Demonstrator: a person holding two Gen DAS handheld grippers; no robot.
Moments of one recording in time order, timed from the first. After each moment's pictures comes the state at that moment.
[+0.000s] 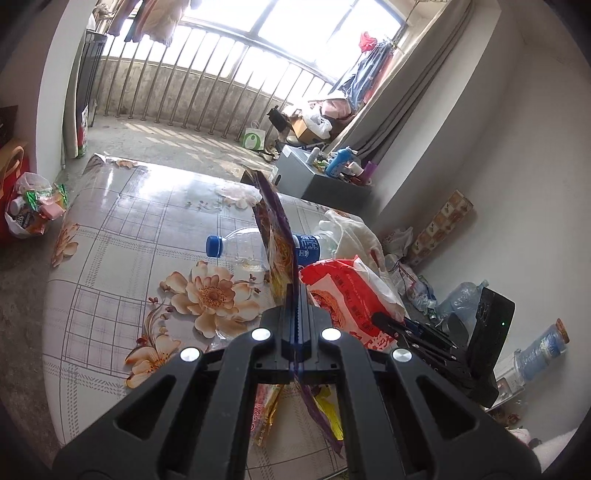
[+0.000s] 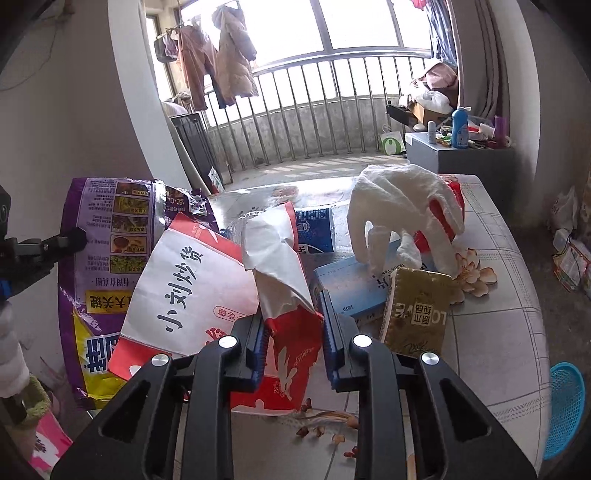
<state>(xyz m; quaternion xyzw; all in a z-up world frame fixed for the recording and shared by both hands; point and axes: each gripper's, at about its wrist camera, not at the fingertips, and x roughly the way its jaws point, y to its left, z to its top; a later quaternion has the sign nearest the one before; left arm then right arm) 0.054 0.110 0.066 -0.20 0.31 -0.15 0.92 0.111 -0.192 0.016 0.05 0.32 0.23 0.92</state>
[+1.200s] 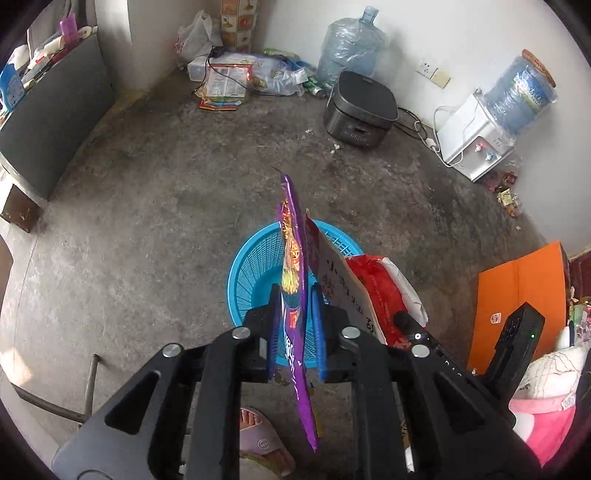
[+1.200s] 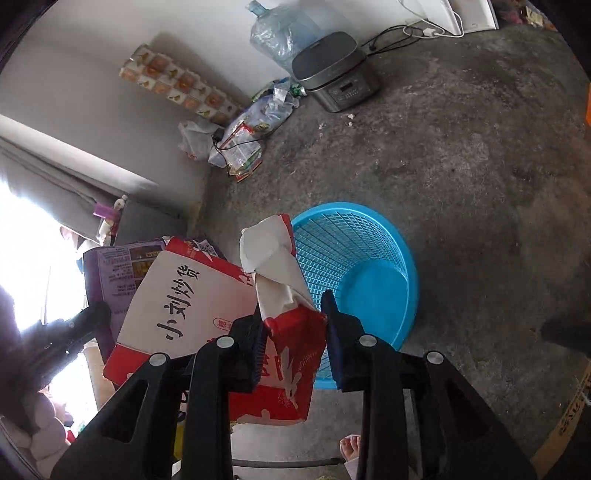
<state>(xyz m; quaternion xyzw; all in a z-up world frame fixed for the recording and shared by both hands) 0.245 -0.602 -0.134 0.19 0.54 -0.42 0.70 0.025 -0.716 -0.238 0.55 0.28 -0.30 0.73</state>
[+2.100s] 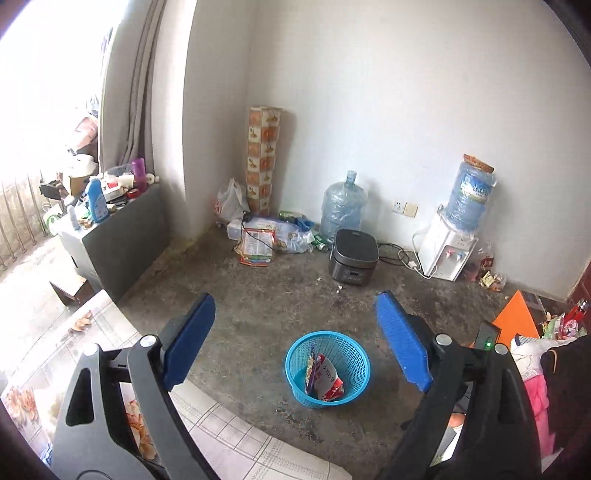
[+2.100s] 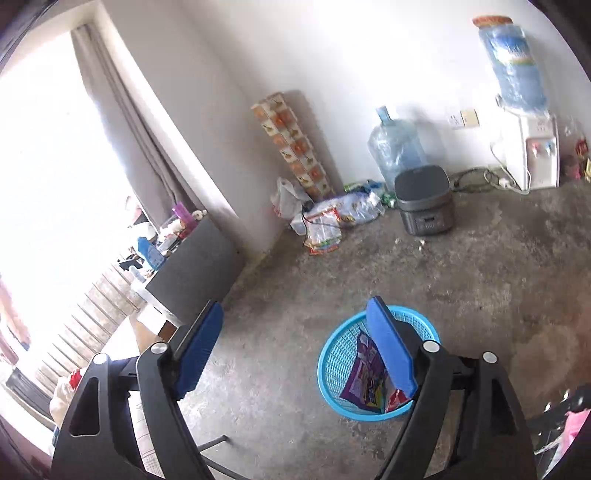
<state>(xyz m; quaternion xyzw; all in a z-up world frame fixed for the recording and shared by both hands) 0.168 -0.340 0.149 0.08 0.26 -0.46 0.84 0.002 -0.588 -0.033 0.30 0.15 -0.27 0.90</state>
